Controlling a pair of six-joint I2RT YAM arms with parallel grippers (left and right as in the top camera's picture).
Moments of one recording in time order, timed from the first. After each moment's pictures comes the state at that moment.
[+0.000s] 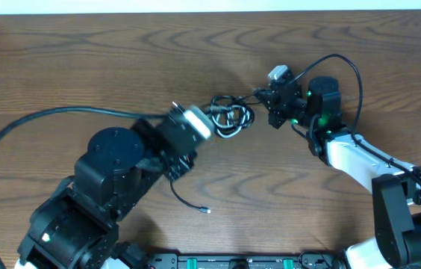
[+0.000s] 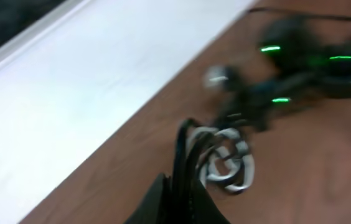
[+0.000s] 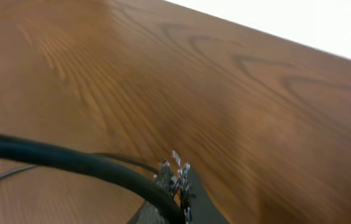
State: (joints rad) left arm -0.65 0.92 1.33 -0.80 -0.08 0.35; right arm 0.24 1.69 0.79 0.43 -0.56 -0.11
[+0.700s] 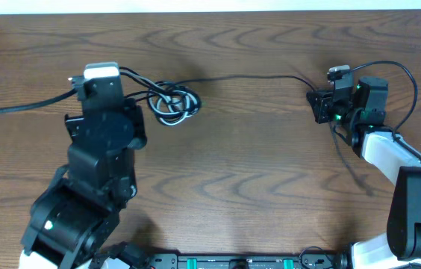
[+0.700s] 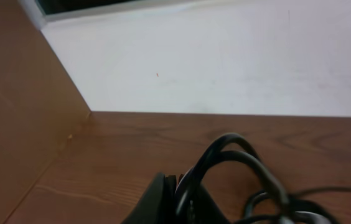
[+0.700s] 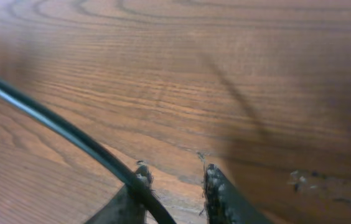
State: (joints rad) left arm -0.53 0.96 1.33 -0.75 -0.73 -0.10; right arm -0.05 1.69 0.80 0.21 -0.45 0.01
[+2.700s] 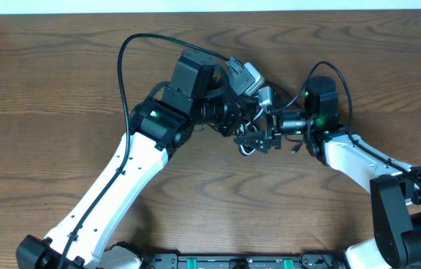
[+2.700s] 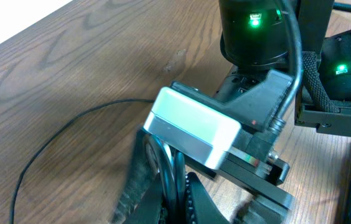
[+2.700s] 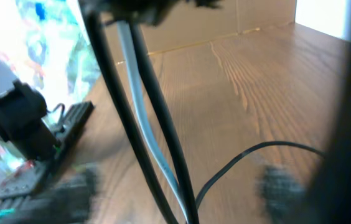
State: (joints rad) left arm -0.52 1.46 1.33 -0.58 0.49 0.20; right arm 0.27 1.70 0.80 0.46 -1.29 -0.19
